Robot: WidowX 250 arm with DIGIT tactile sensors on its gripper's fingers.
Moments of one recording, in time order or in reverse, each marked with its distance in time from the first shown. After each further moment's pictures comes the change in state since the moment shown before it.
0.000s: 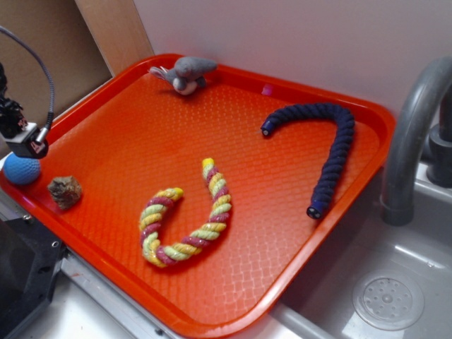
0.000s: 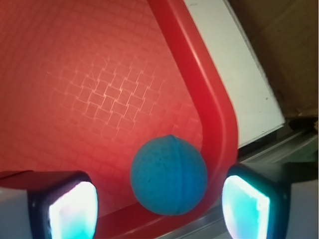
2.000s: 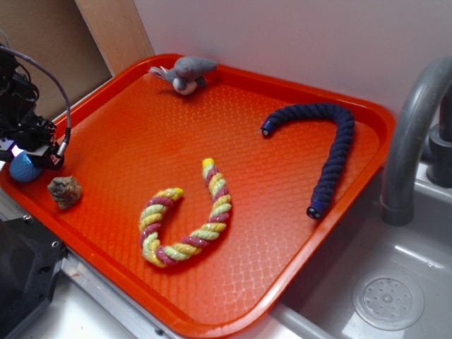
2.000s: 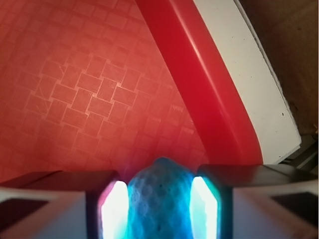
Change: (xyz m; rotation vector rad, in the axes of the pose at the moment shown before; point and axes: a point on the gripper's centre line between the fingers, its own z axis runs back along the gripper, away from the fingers) arm 0.018 -0.002 -0.033 0.086 0.000 0.037
